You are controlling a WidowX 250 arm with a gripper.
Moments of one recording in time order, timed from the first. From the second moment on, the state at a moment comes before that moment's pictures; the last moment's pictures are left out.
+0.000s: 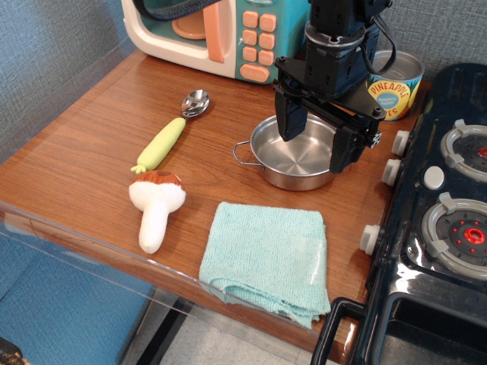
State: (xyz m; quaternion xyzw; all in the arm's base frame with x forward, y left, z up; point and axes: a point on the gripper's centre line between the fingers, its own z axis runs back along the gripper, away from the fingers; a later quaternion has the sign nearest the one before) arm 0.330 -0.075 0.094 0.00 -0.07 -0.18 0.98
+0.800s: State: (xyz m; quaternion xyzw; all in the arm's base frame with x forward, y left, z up) arm 0.337 -0.010 0.093 0.00 -0.09 -0.12 0.99
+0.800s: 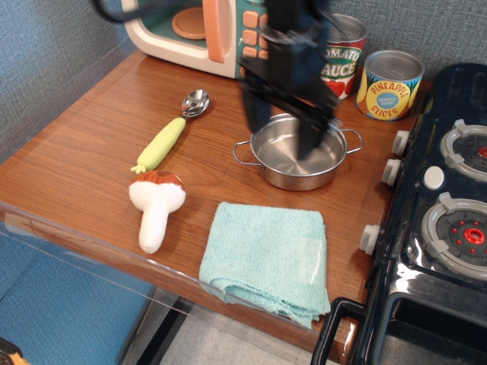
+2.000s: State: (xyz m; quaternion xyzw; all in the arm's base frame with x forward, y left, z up) arm 0.301 0.120 0.031 0.12 0.03 0.07 0.99
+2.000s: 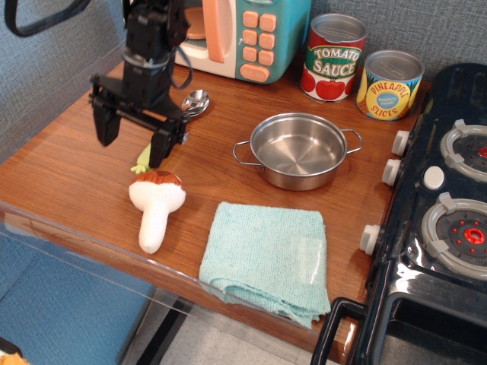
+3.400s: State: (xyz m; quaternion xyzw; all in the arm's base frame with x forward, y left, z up) arm 0.311 0.139 0.049 0.09 -0.04 0.09 0.99
